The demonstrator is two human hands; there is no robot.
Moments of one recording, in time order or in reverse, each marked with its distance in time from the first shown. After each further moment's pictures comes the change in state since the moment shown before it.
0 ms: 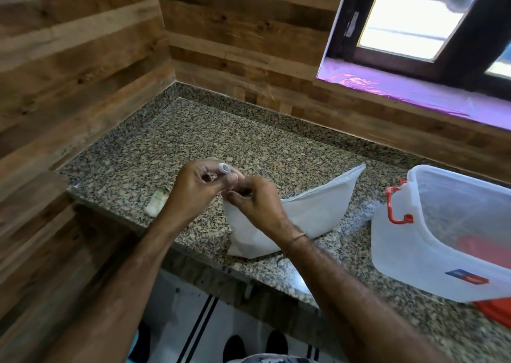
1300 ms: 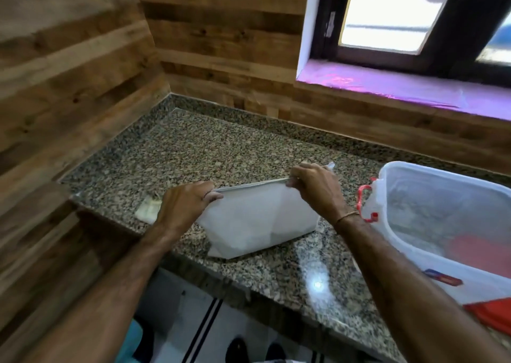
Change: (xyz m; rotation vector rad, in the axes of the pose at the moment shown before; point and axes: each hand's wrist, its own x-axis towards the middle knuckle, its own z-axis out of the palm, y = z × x) left_hand 0.004 -0.039 0.055 1.145 0.012 0.157; right_hand -0.002 0.108 -0.170 -0.673 0.113 -0.218
